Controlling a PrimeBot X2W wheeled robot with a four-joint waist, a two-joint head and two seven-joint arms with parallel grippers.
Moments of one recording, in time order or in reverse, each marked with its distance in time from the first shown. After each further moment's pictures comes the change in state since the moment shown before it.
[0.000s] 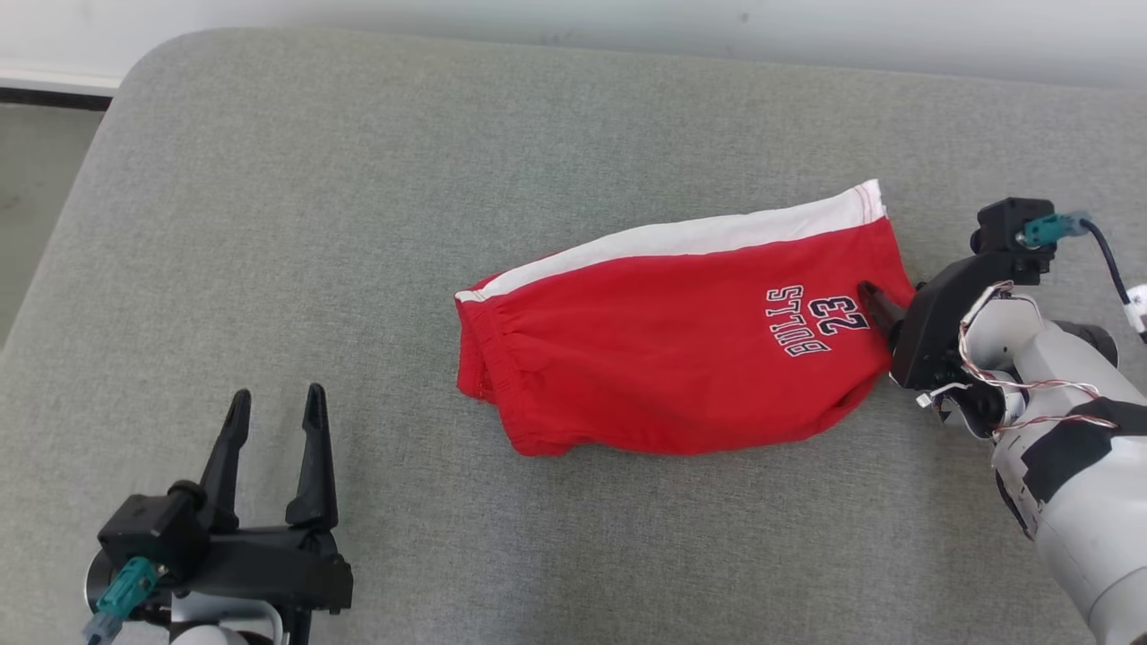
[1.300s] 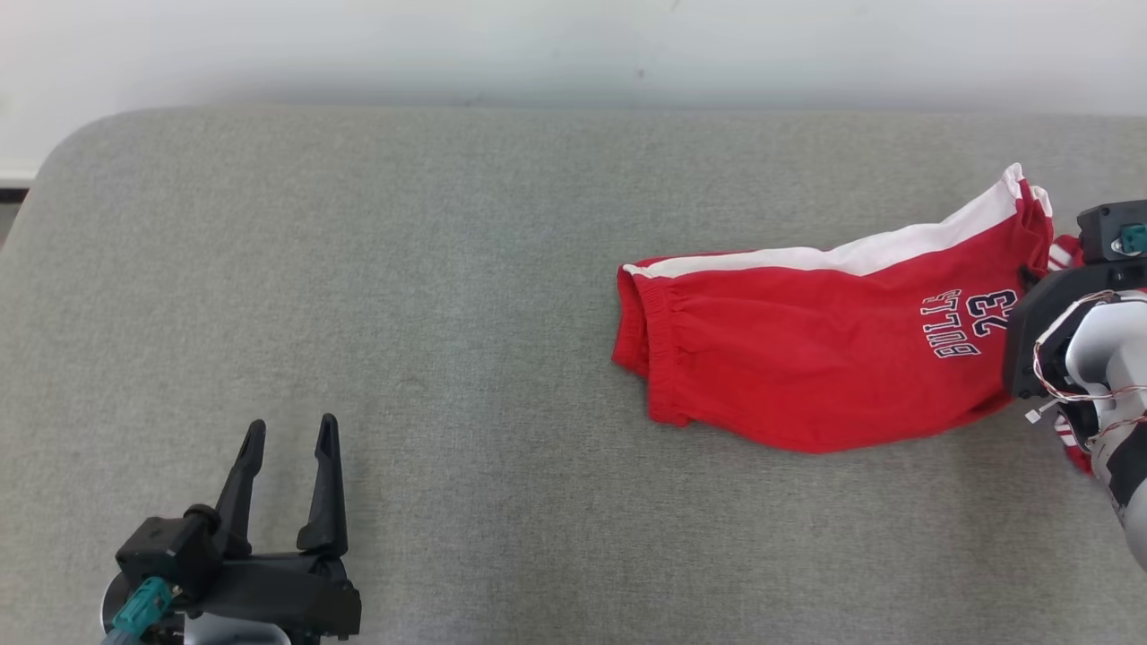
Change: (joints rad) left arm 0.029 -0.029 0.024 0.034 0.023 -0.037 0.000; right arm -0.059 -0.100 -0.005 0.195 -0.275 0.000 -0.227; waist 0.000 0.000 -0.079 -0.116
